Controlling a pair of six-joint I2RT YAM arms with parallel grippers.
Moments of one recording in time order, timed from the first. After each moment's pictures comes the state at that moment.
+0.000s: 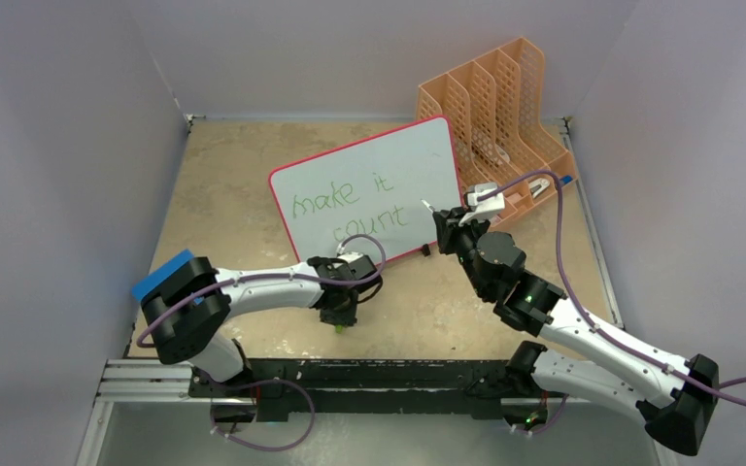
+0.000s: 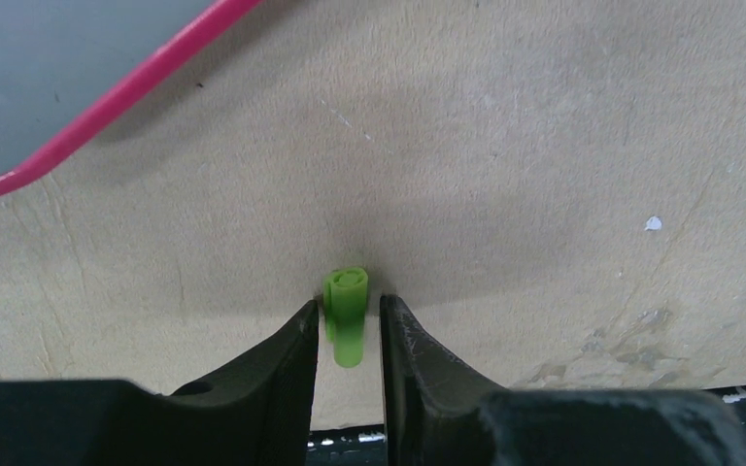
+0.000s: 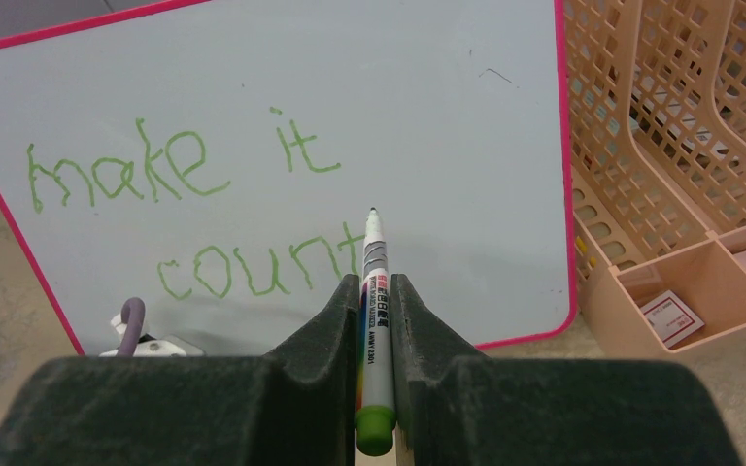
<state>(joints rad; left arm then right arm) -1.03 1.55 0.85 -0.68 -0.19 -0.88 0.88 0.84 0.68 0.04 0.56 0.23</state>
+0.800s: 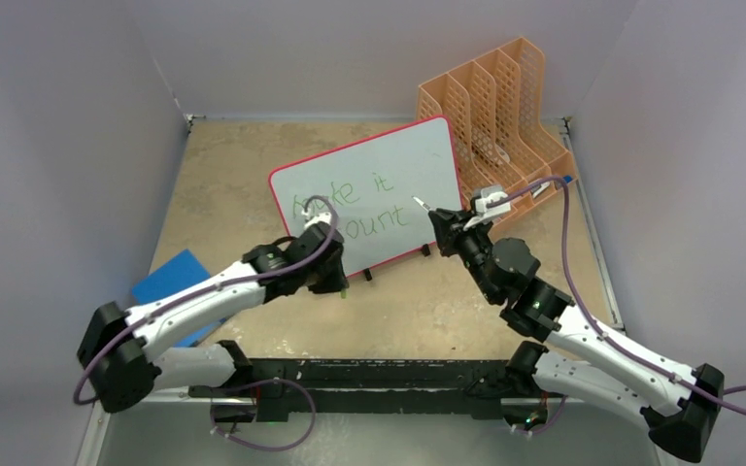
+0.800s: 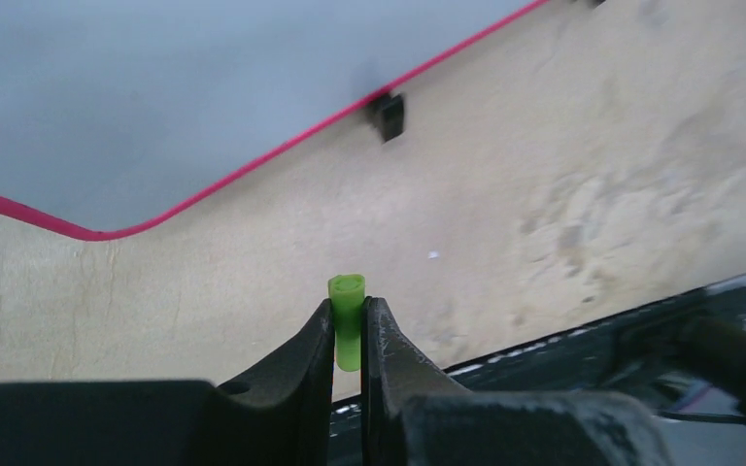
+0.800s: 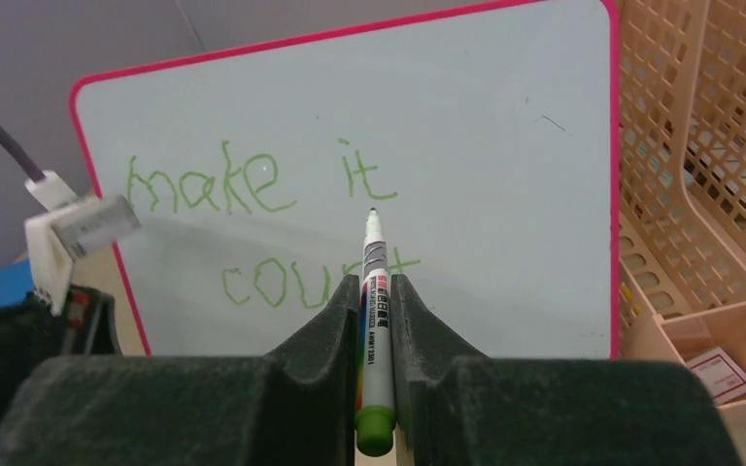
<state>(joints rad) -0.88 1.23 0.85 -0.62 -0.13 -0.87 0.88 0.78 0.66 0.10 0.46 0.20</state>
